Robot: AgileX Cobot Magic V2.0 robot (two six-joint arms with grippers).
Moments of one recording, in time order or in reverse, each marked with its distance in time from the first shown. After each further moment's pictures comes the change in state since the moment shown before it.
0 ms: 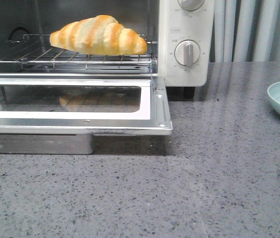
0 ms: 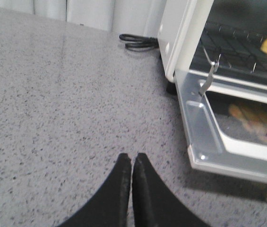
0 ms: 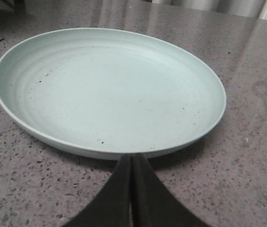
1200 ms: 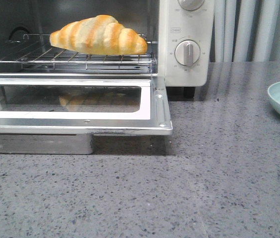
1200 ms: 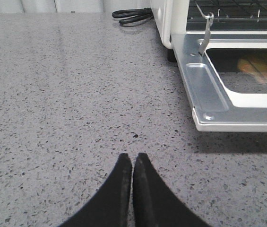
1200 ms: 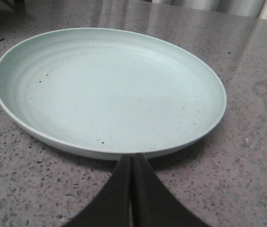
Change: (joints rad) left arm 0.000 0.000 -0.002 -0.023 0.061 0.216; right arm 0.000 0.000 0.000 0.000 0.000 0.000
